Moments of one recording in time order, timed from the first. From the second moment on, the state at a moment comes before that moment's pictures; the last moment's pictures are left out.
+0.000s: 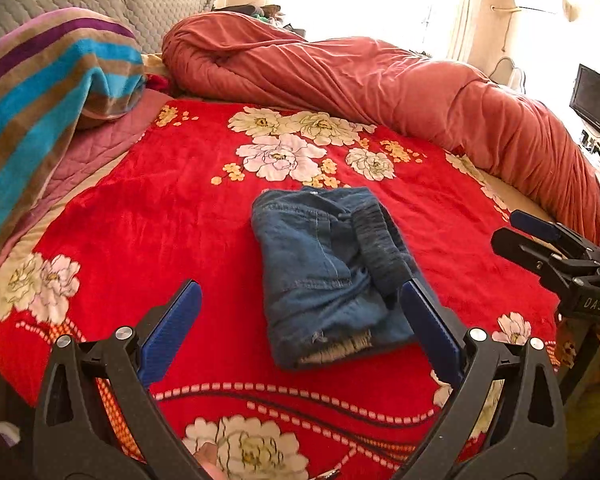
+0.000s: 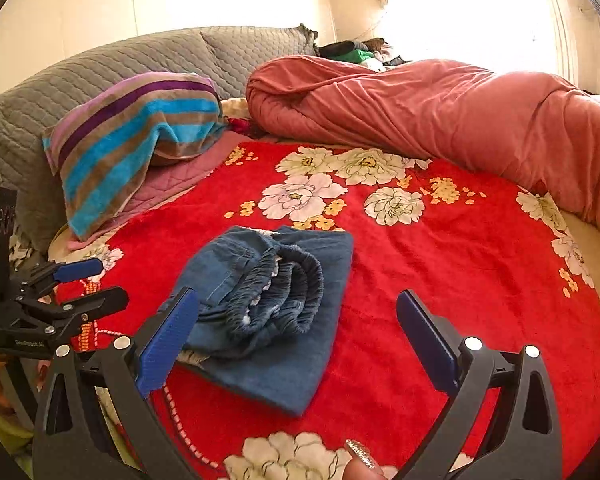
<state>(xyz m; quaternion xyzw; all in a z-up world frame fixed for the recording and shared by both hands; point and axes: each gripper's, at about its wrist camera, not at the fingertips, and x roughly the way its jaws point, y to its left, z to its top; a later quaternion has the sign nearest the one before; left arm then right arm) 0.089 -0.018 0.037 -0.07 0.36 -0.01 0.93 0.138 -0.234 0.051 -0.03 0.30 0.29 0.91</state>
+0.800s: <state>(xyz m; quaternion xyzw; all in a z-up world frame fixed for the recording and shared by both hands) 0.024 -0.014 -0.003 -0.10 0.41 -0.01 0.91 0.093 -0.244 0.001 -0.02 0.38 0.29 0.88</state>
